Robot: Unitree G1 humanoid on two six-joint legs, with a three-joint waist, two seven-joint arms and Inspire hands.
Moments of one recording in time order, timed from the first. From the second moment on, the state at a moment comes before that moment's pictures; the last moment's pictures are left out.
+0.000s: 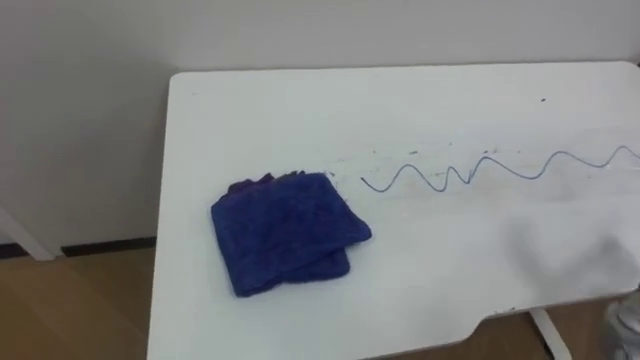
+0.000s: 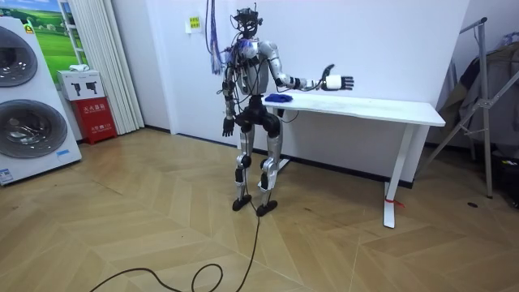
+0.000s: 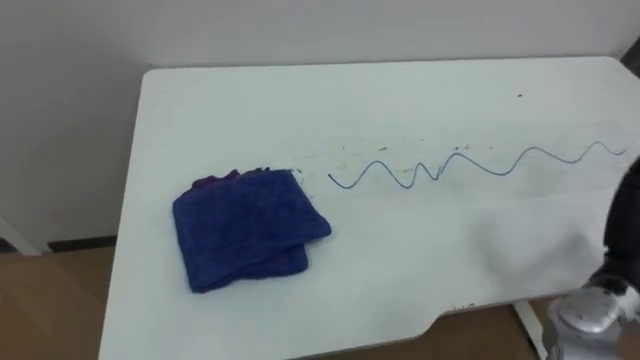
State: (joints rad) left arm 0.28 0.22 0.11 0.96 0.46 0.16 0.21; right arm 0.01 -0.35 -0.22 0.23 -0.07 0.07 -0.58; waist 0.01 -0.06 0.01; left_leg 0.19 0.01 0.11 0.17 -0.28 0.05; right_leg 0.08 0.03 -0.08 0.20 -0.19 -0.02
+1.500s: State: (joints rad) left arm 0.17 0.23 -0.08 0.97 0.53 0.10 0.15; right arm 0.05 -0.38 0.41 0.18 -1.02 0.04 -0.10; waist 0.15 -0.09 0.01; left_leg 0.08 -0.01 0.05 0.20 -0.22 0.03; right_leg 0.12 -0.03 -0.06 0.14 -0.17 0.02
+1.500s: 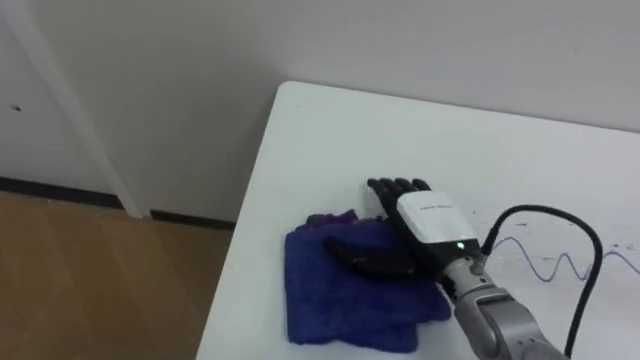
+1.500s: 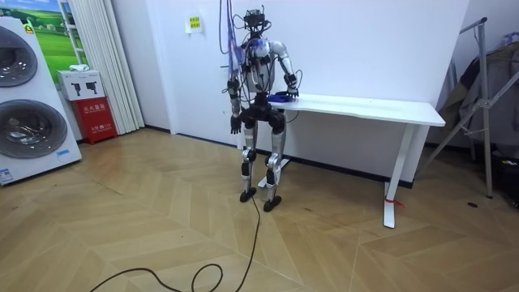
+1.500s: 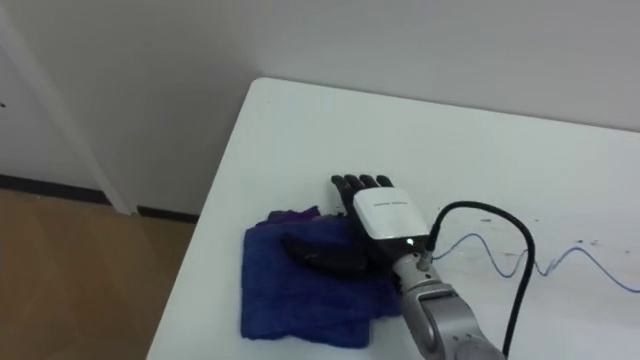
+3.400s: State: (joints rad) left arm 0.14 0.24 -0.13 1.04 0.51 0.04 0.12; right arm 0.20 -0.42 0.49 0.19 -1.04 -0.14 -0.22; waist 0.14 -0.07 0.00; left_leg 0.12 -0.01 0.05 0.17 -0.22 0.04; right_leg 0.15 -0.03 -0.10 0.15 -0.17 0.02
